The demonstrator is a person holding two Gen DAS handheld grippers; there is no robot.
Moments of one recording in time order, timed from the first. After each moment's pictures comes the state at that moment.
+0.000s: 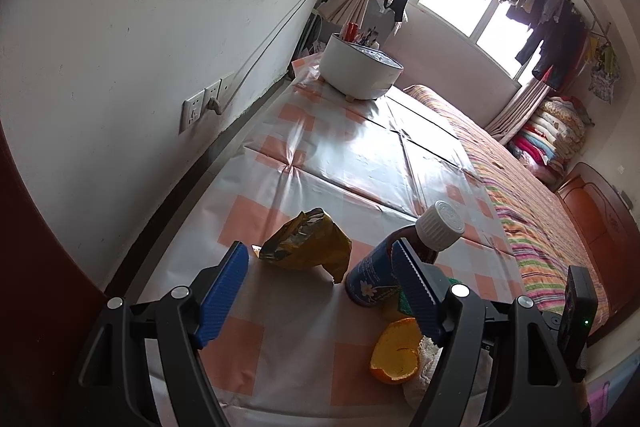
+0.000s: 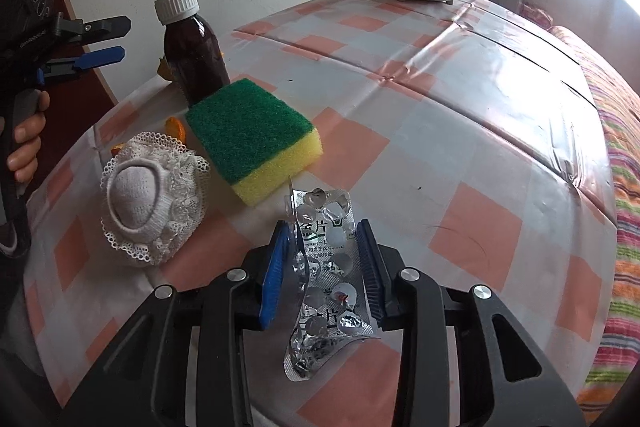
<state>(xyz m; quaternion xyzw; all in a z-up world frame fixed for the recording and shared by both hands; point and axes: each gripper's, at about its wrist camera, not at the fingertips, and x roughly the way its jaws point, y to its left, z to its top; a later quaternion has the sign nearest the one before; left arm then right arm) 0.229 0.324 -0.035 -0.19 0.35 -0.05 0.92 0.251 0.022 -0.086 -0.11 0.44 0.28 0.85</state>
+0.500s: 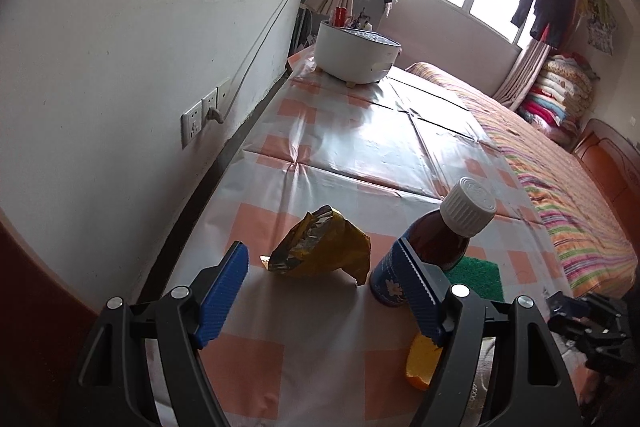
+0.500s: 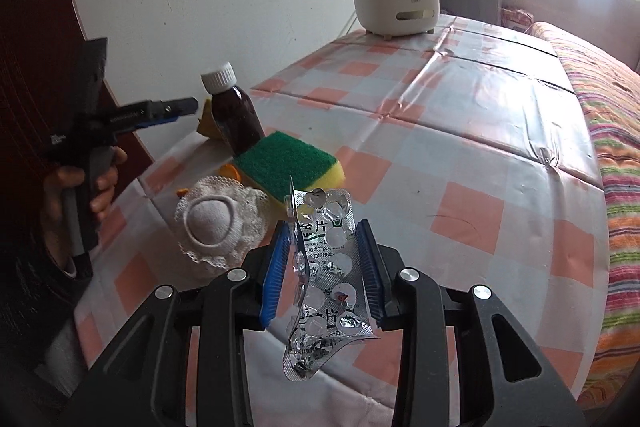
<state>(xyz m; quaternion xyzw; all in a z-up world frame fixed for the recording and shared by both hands) 0.249 0.308 -0.048 -0.10 0.36 -0.05 0.93 0.204 -0.004 -0.037 0.00 0.38 0.29 0.88</state>
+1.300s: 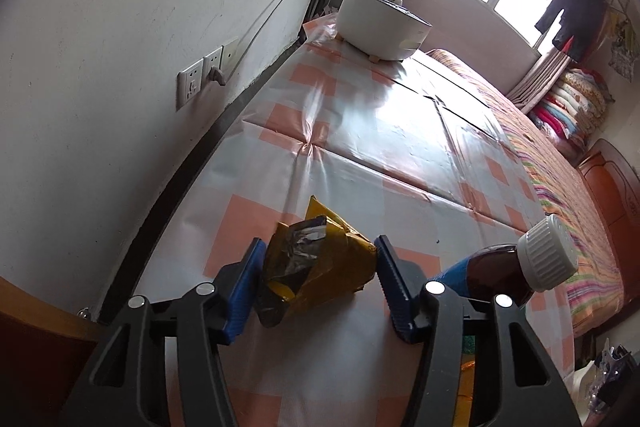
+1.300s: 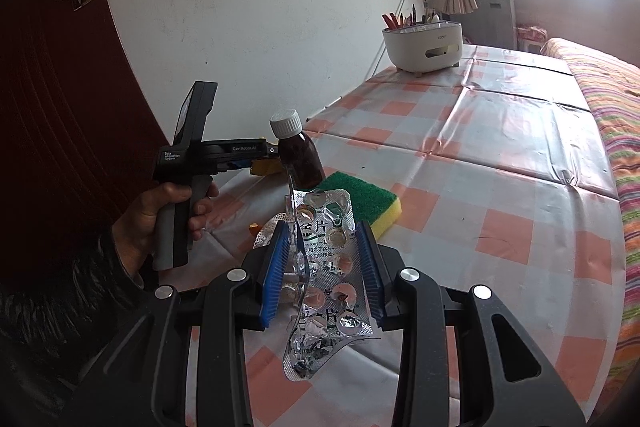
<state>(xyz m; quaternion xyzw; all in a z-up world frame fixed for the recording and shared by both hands) 0.298 0.319 -0.082 -0.16 0.41 -0.04 0.90 0.169 0.004 -0.008 0.04 0.33 0.33 0.89</state>
